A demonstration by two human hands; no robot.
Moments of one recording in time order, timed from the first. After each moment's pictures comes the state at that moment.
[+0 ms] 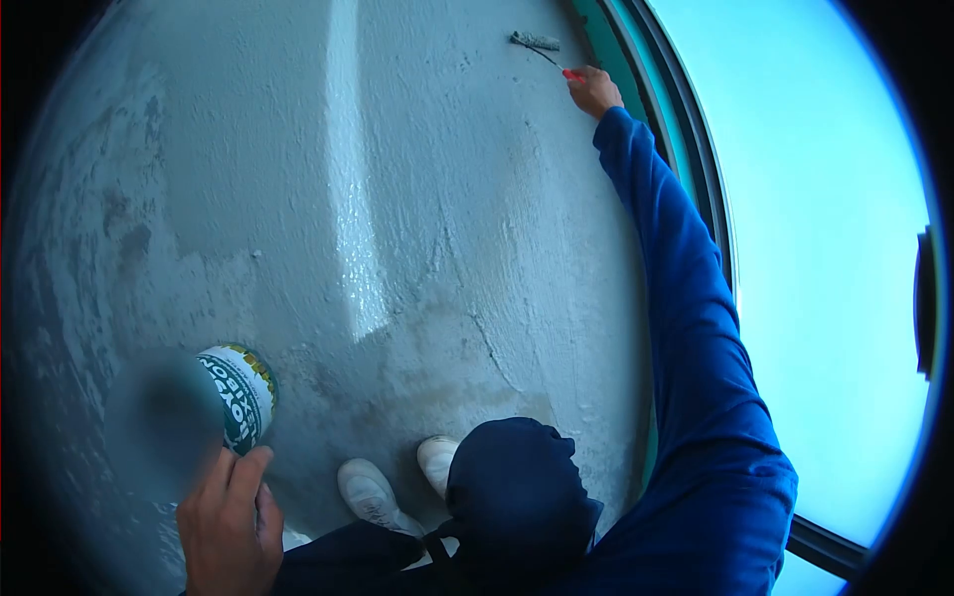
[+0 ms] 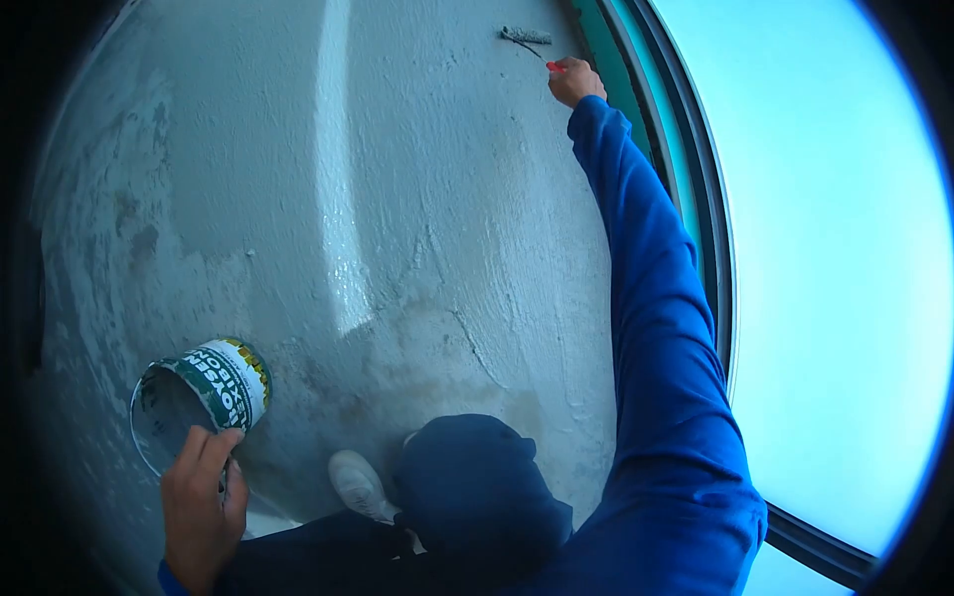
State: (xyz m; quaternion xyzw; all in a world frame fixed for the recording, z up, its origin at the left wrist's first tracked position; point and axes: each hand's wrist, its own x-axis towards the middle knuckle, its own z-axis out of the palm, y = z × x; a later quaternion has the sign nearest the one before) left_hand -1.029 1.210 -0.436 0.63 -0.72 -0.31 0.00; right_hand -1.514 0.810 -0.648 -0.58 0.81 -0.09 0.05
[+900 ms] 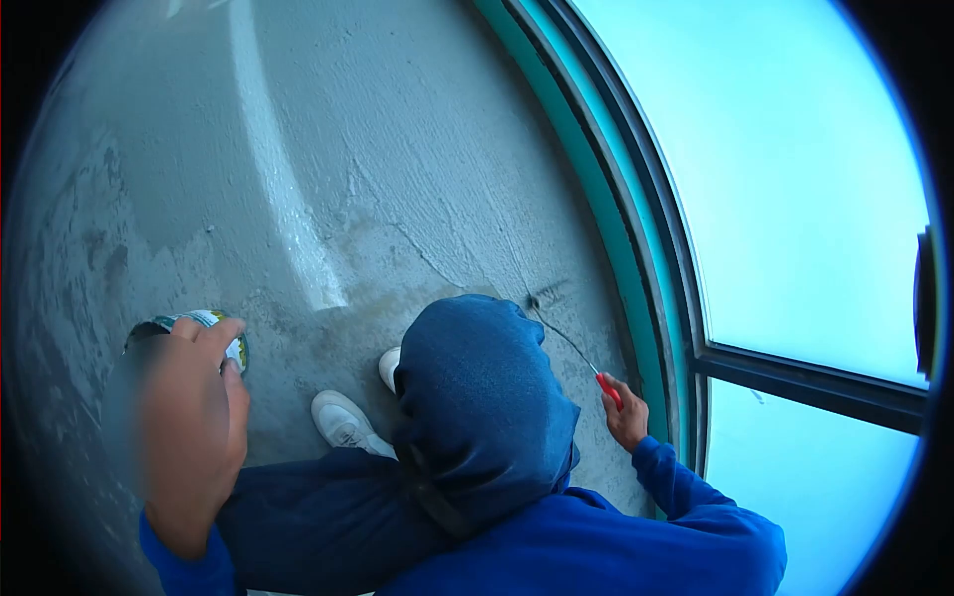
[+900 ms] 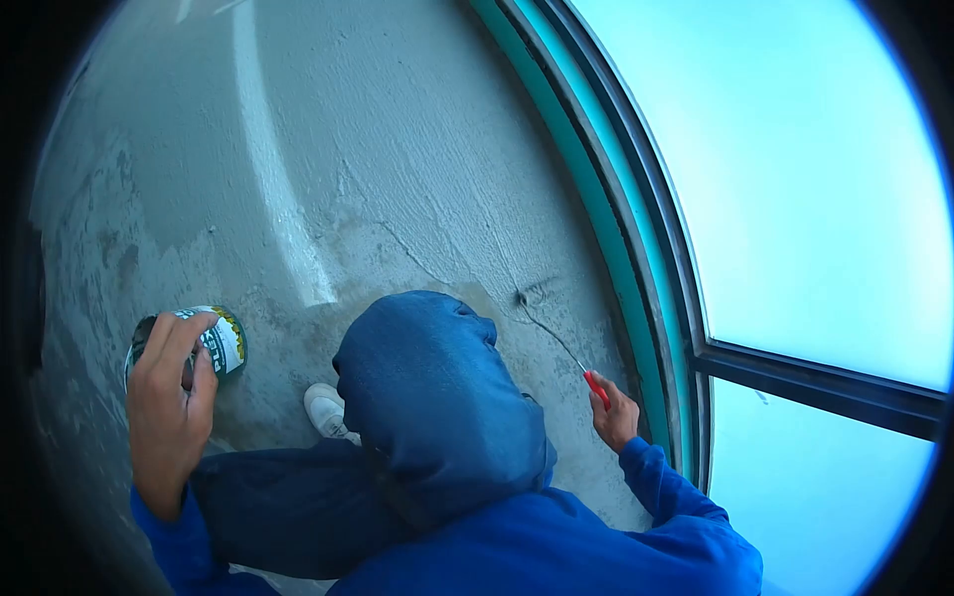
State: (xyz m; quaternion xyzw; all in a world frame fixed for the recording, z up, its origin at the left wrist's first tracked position) left_hand -1.078 1.257 -0.396 0.52 -0.82 -0.22 0.12; right_hand -1.525 1.589 -0.551 -0.47 0.86 -0.07 0.19
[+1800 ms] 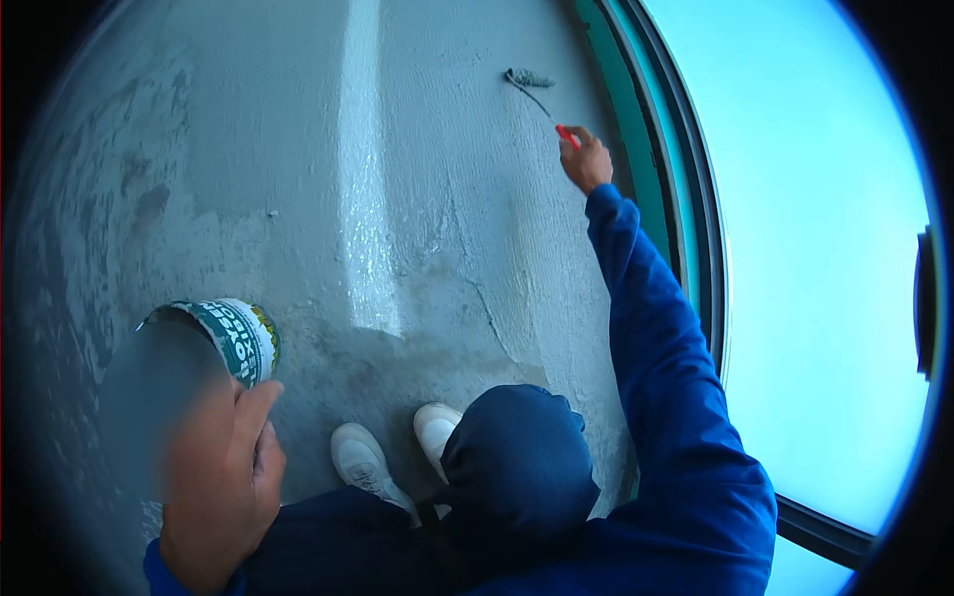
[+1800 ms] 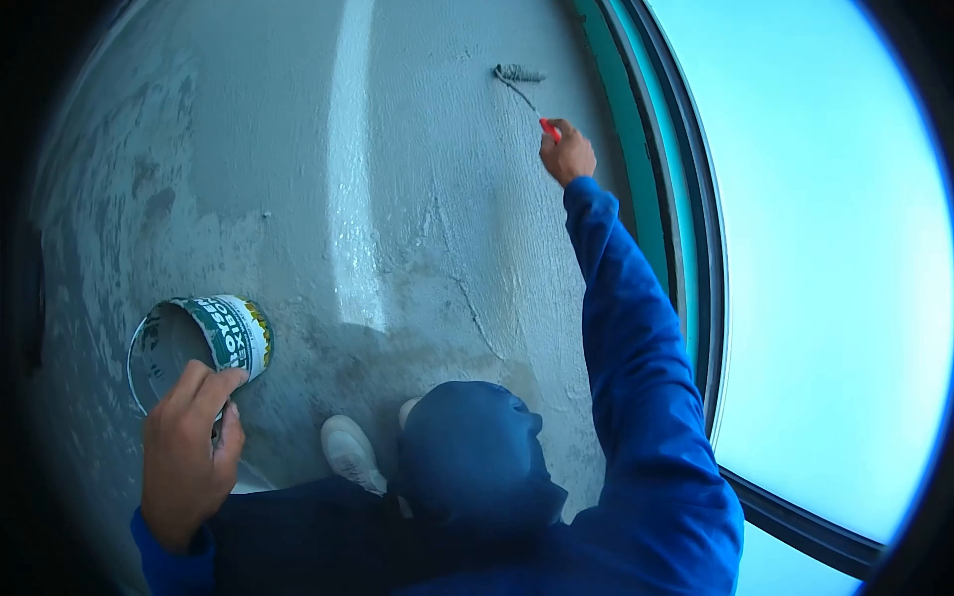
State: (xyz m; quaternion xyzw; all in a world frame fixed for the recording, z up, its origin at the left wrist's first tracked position) left_hand -1.029 1.236 -0.420 0.60 -0.75 -0.27 0.06; right_hand -1.485 0.970 -0.663 -0.62 0.77 -0.13 0.03
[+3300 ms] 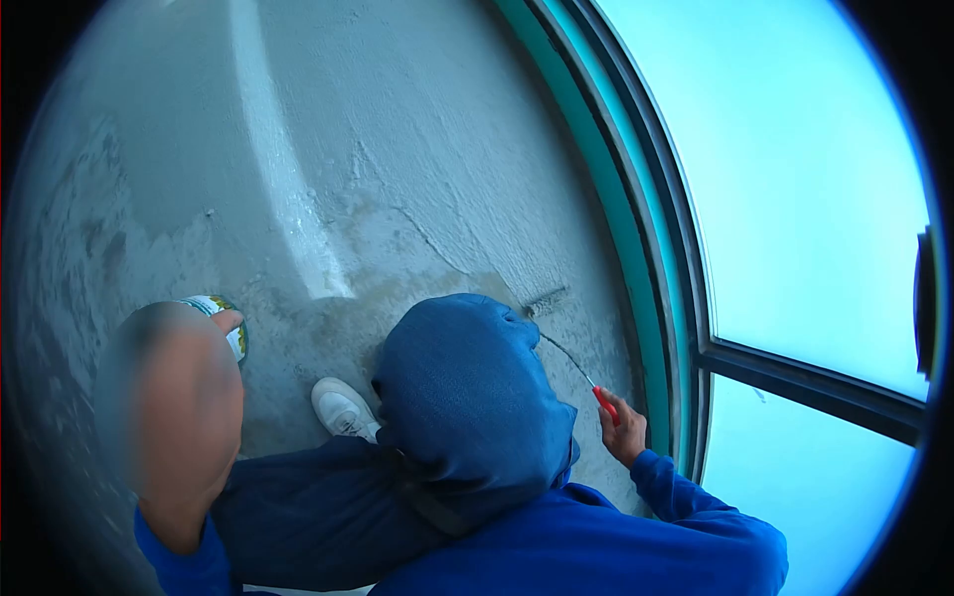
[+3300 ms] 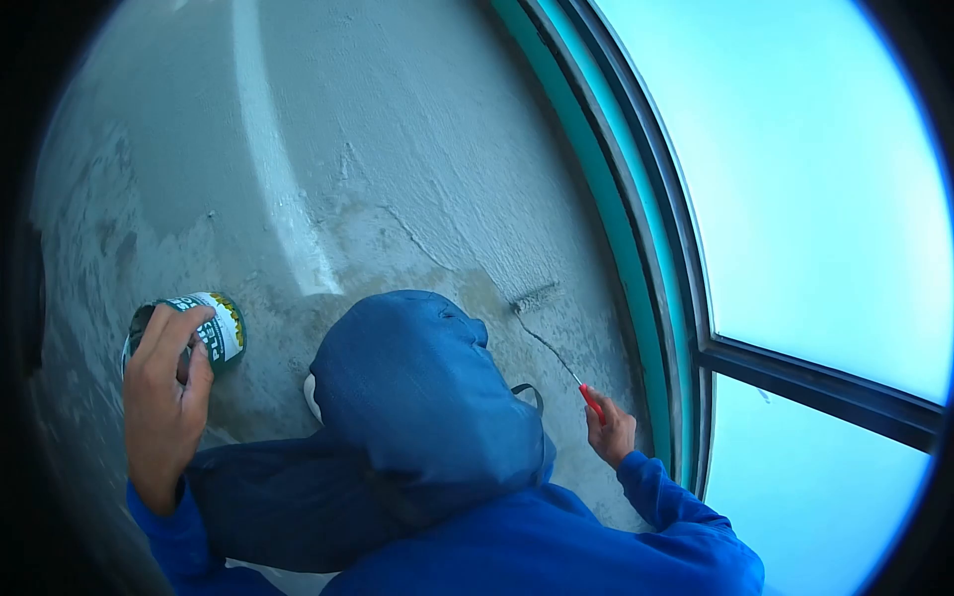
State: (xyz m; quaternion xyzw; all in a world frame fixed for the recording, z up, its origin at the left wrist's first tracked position) left_hand -1.071 1.257 -0.405 0.51 -0.81 -0.24 0.12; right_hand -1.501 1.609 -0.544 -0.53 0.83 -0.05 0.19
